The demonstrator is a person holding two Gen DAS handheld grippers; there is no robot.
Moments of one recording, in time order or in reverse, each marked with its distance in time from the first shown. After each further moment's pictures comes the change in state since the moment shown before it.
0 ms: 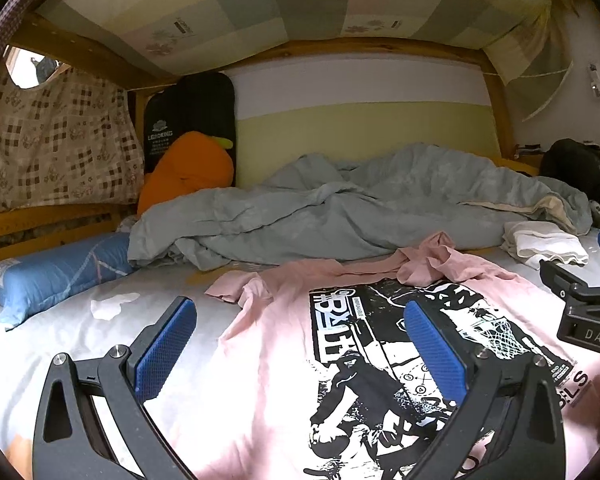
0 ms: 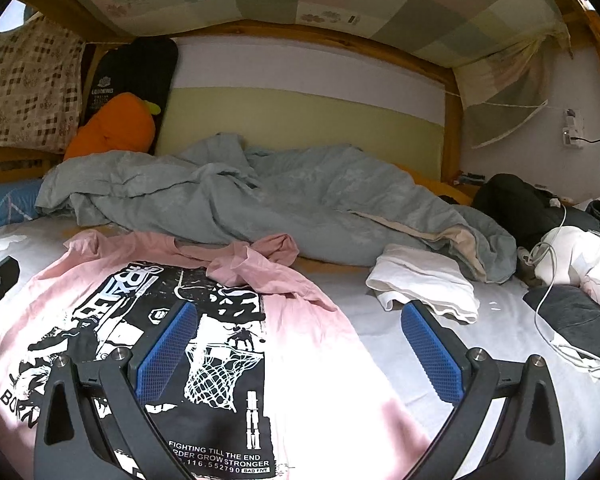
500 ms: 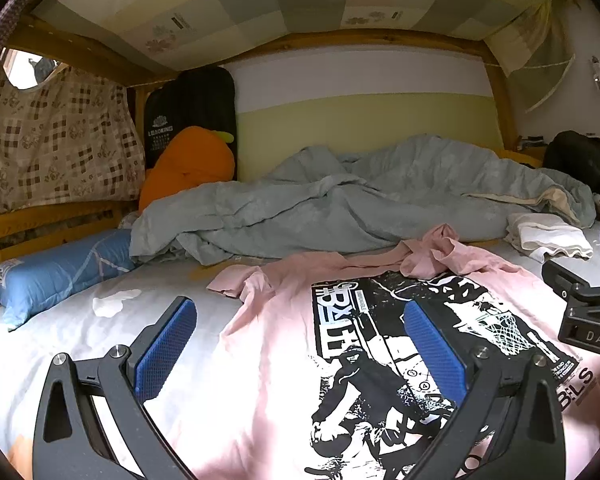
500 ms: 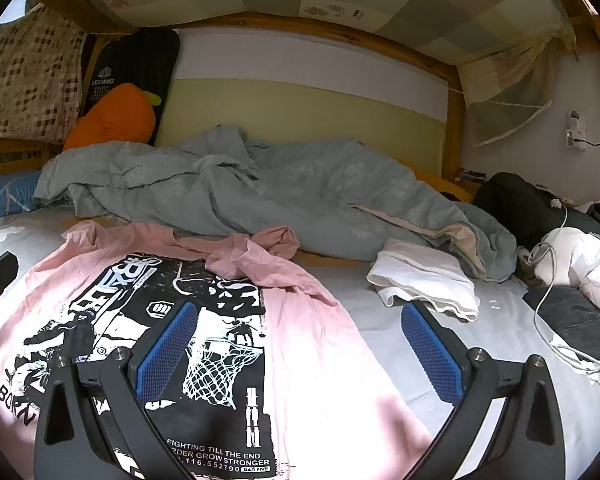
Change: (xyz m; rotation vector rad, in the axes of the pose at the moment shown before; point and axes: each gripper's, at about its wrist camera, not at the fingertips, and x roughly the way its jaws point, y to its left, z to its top) left arm 0.004 0.001 0.002 0.008 0.033 0.006; right arm 0.006 0.002 0.000 -0.014 0.028 0.001
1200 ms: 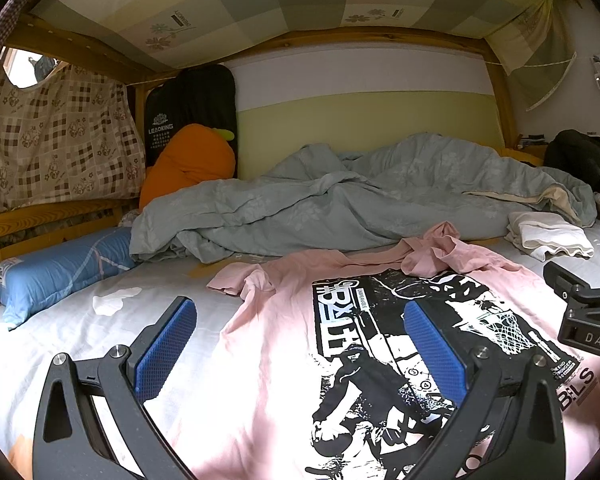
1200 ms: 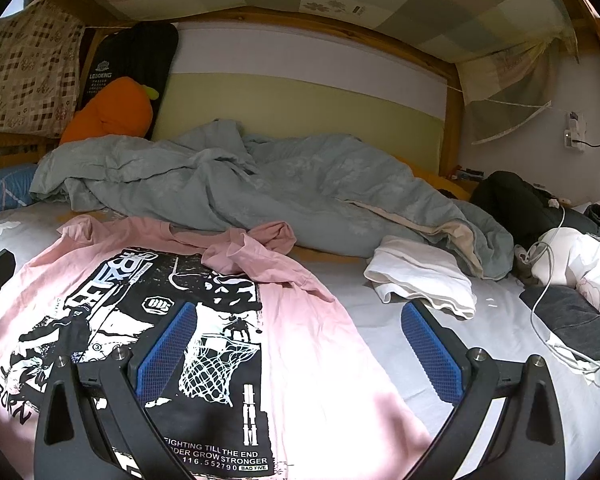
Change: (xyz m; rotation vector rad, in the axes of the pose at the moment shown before) left arm 0.000 0.001 0.000 -0.001 0.002 0.000; right arm 0.001 0.003 -0.001 -0.014 0.010 -0.021
